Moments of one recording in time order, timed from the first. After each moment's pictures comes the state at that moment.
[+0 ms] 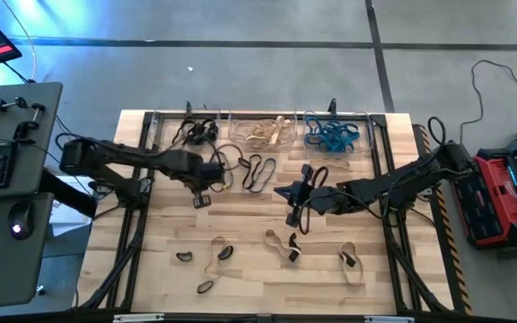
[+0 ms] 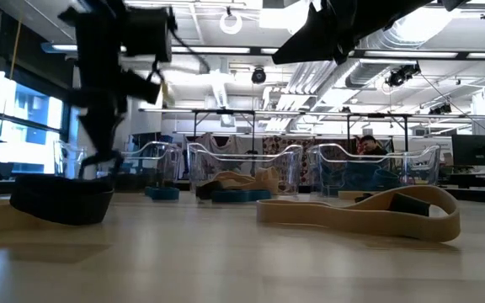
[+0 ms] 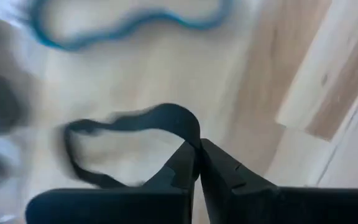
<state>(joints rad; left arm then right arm) 0.09 1.45 0.90 -0.93 -0.21 -0.20 0.27 1.43 0.84 0.17 0.57 0.10</state>
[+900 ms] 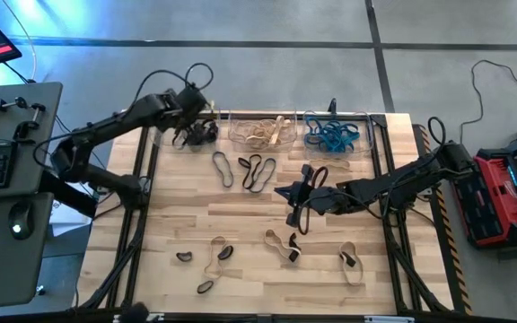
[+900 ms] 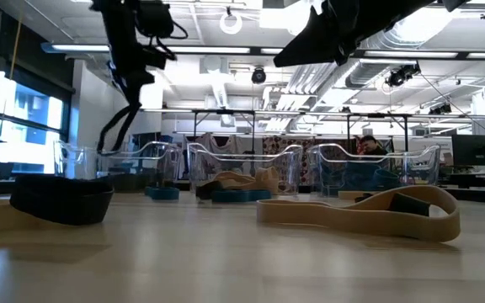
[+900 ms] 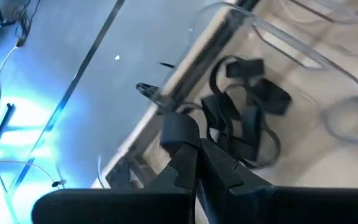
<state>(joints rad) 0.64 1.37 1.21 -0.98 -0.51 0.13 0.27 1.43 0.84 0.15 0.57 0.09</state>
